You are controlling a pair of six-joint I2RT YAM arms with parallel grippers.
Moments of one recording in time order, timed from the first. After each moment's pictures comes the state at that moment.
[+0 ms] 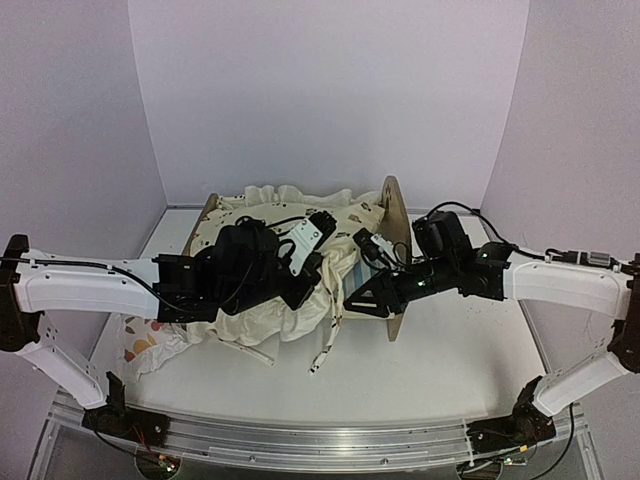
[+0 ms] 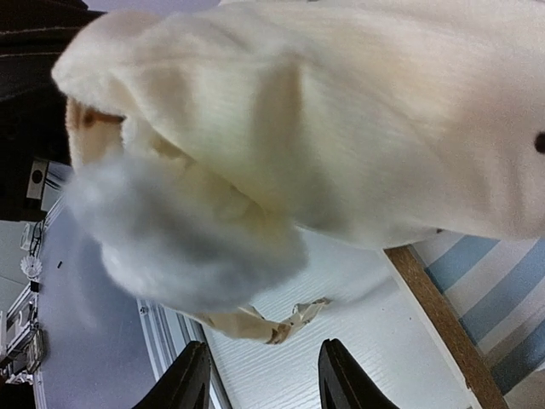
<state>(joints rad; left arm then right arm) -1.21 1.45 1.09 0.03 -0.42 0.10 0.80 1.39 0.97 -0.23 -0.52 0.19</state>
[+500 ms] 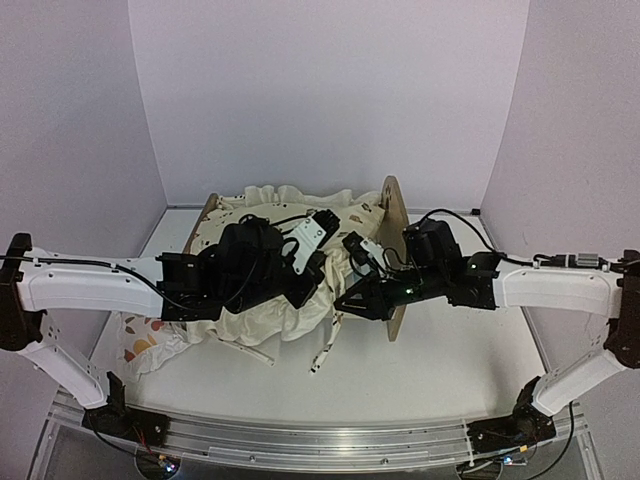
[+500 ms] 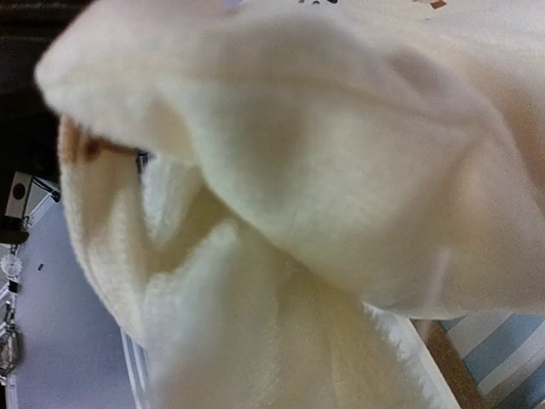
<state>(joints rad) -1.21 1.47 1.11 0.03 -0.42 0.10 0.86 1.43 0.94 -0.09 -0.45 0.17</state>
